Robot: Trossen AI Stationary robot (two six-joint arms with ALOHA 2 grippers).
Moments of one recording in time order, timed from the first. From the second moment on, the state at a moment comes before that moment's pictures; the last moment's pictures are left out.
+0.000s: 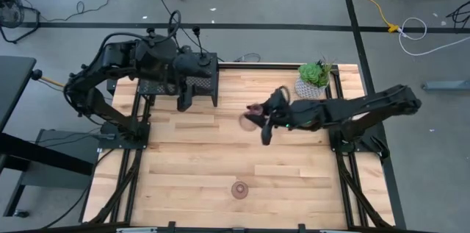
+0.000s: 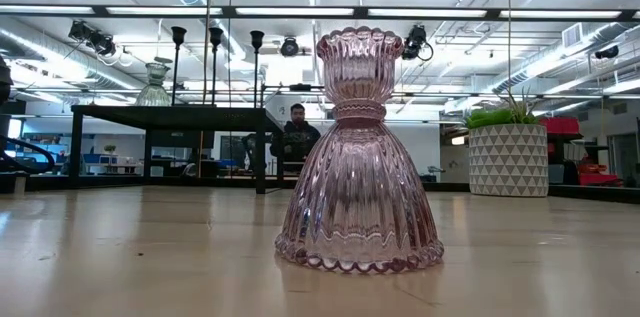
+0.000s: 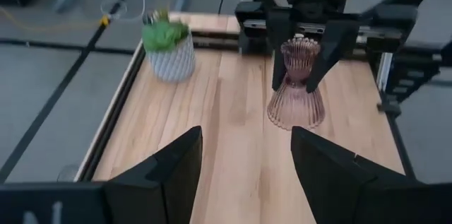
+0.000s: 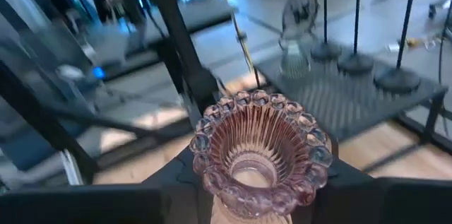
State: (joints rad) left arm 0.09 1.47 2.09 -1.16 -0.04 -0.01; right arm 0.24 1.34 1.25 -0.18 0.46 0.40
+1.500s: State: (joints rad) left arm 0.06 1.72 2.09 -0.85 0.15 -0.12; right arm 0.20 1.21 1.25 -0.15 0.46 0.33
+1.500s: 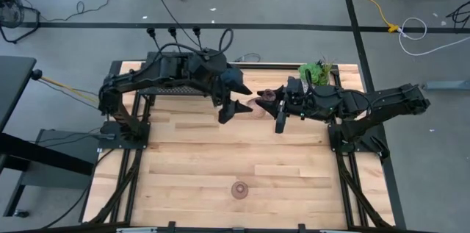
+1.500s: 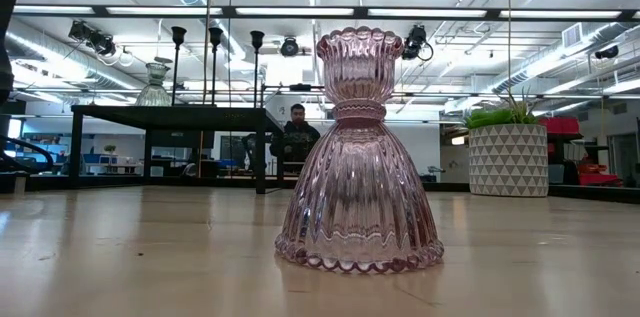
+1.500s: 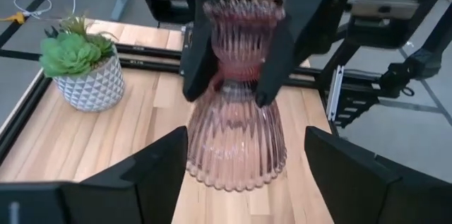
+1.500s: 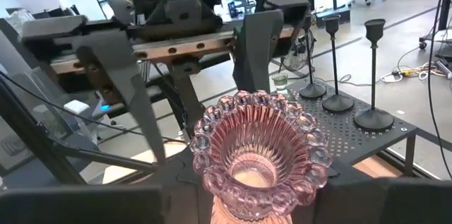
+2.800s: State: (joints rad) left arm 0.06 1.86 2.09 -0.76 0.18 -0.17; right arm 0.20 1.21 1.24 -0.20 0.45 0.32
